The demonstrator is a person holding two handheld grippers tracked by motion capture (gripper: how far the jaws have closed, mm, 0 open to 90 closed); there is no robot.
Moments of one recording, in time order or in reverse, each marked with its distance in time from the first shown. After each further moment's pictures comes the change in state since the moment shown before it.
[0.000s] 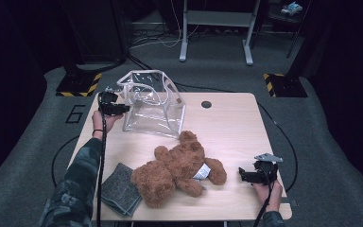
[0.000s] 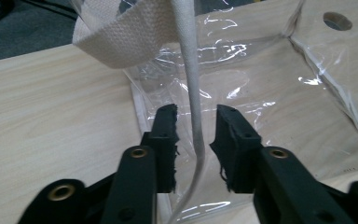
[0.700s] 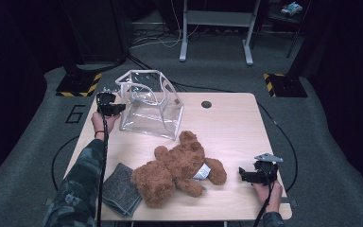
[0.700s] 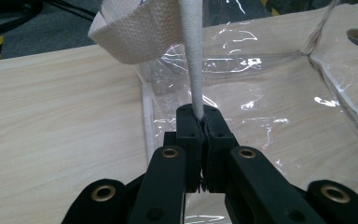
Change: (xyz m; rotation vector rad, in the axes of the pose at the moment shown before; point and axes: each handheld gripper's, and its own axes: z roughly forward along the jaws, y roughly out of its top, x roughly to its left) left arm 0.004 -0.006 -0.003 -0.044 0.072 -0.075; right arm 0.000 0.000 0.000 -0.003 -0.004 0.005
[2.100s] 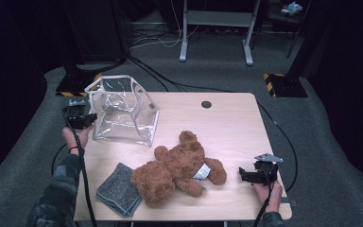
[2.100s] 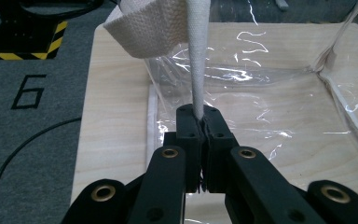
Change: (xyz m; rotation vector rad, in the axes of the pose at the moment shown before) left arm 0.058 -0.056 -0.067 -0.055 0.140 -0.136; right arm 0.001 0.000 -0.001 0.004 -0.005 0.008
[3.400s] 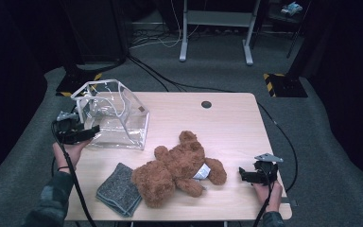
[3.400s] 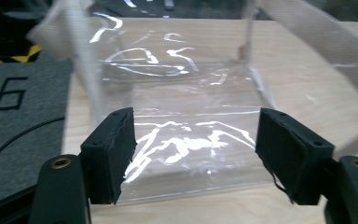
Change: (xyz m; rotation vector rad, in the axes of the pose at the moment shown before) left arm -0.027 -0.027 -0.069 -0.018 -0.113 0.035; right arm 0.000 0.000 0.000 0.000 0.000 0.001
